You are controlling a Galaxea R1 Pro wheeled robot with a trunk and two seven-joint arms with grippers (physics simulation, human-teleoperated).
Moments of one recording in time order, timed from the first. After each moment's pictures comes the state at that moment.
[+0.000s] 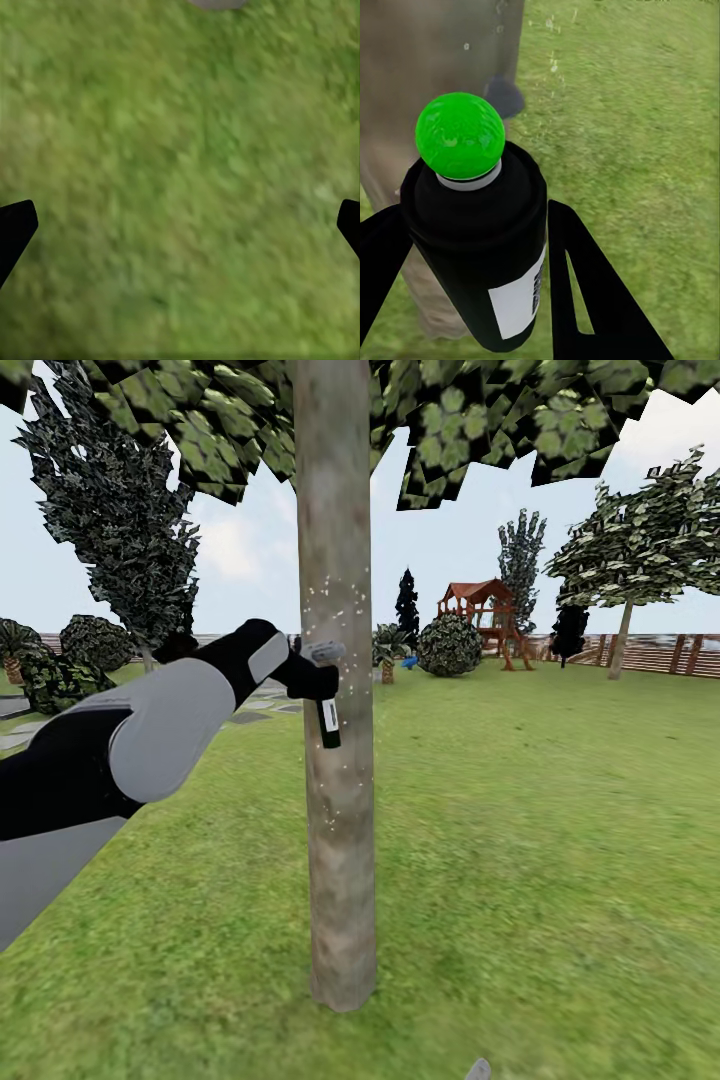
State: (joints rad) left arm -1.76 -0.17 0.14 -0.03 0.03 0.80 -0.18; right arm -0.45 0.03 -0.12 0.04 0.73 -0.17 0.11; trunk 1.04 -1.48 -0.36
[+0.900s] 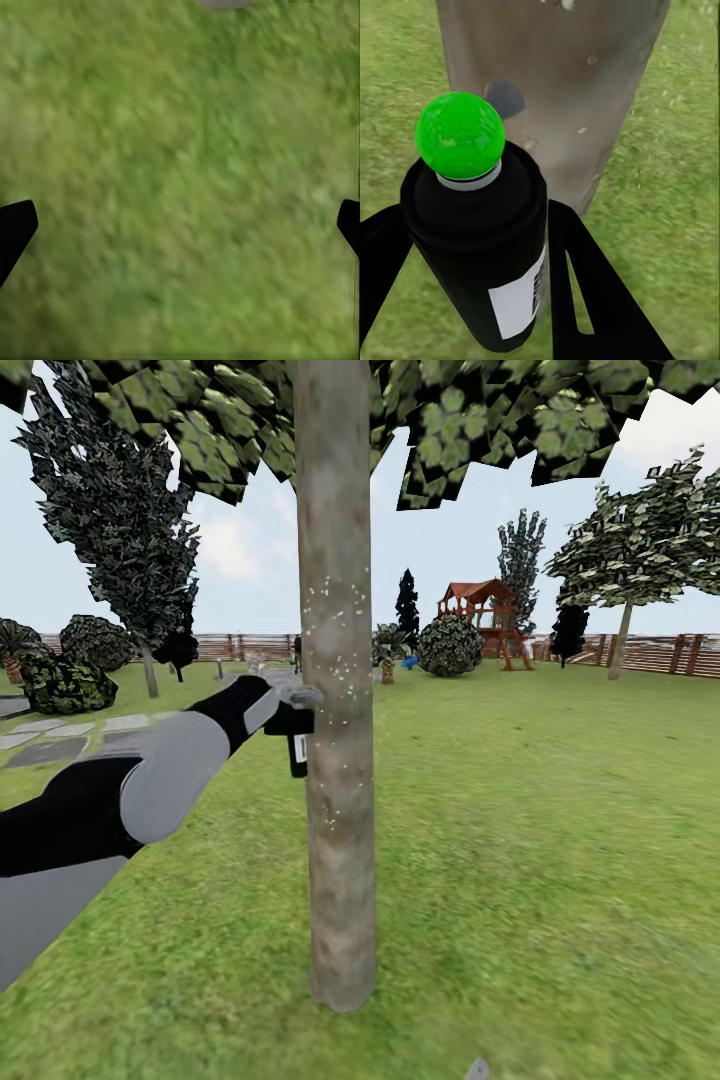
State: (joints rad) left arm -1.60 -0.13 0.13 -0.03 -0.05 0.64 -0.06; right arm -0.45 0.03 -0.09 0.04 0.73 -0.17 0.11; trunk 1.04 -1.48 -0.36
